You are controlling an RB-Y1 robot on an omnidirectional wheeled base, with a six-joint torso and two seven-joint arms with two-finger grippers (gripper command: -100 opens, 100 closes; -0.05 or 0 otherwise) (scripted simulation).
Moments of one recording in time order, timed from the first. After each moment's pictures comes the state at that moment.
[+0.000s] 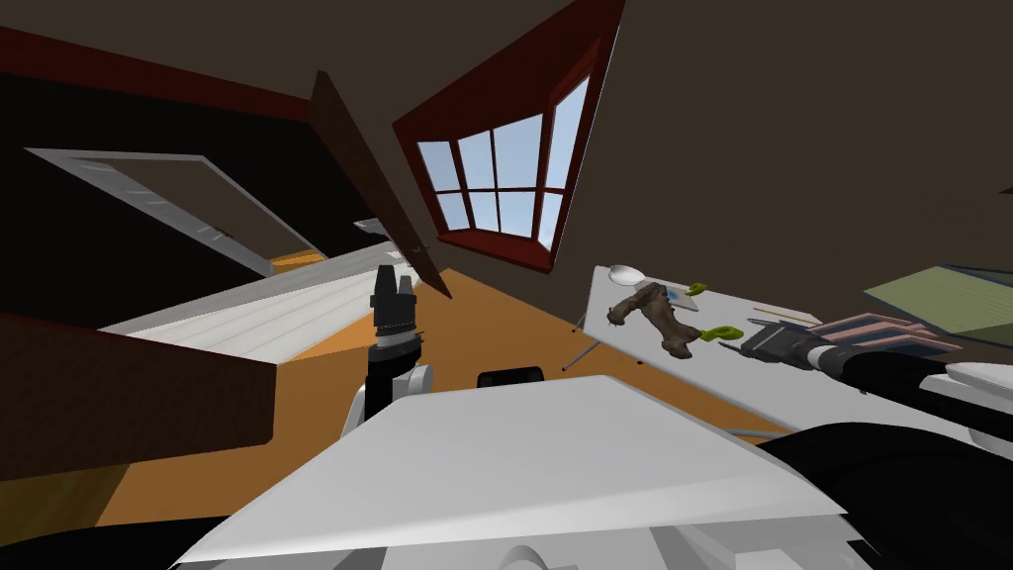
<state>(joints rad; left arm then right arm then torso) 0.53 0.03 -0.02 -2.34 -0.12 -0.45 -0.16 0.73 -1.34 -0.26 -0.97 0.56 -0.49 0.77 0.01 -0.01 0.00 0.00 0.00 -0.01</state>
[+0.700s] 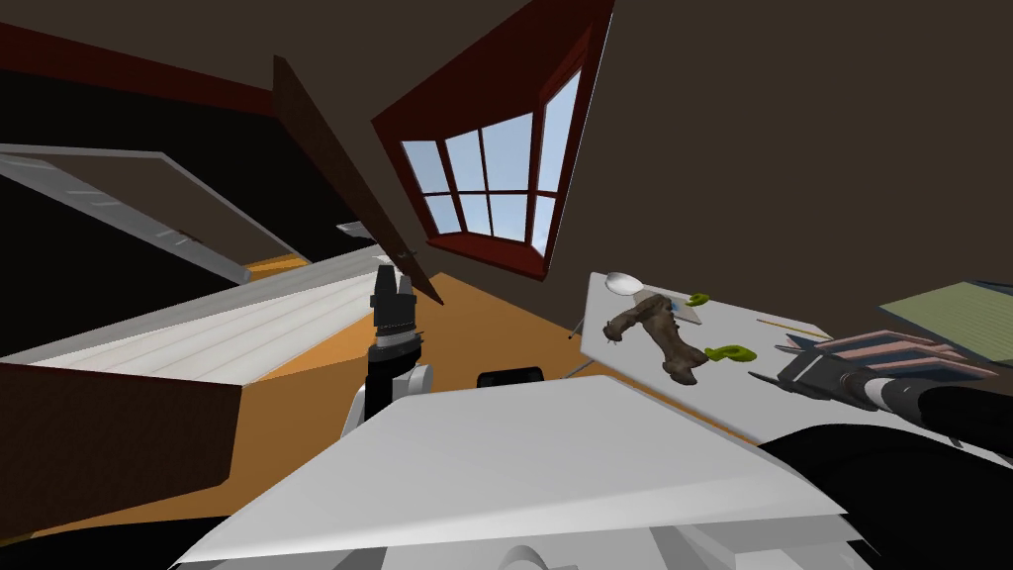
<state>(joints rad) 0.53 0.03 -0.02 -2.34 -0.12 -0.45 -0.16 0.84 -1.37 -0.22 -0.89 0.54 -0.61 0.74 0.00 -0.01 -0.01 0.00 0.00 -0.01</state>
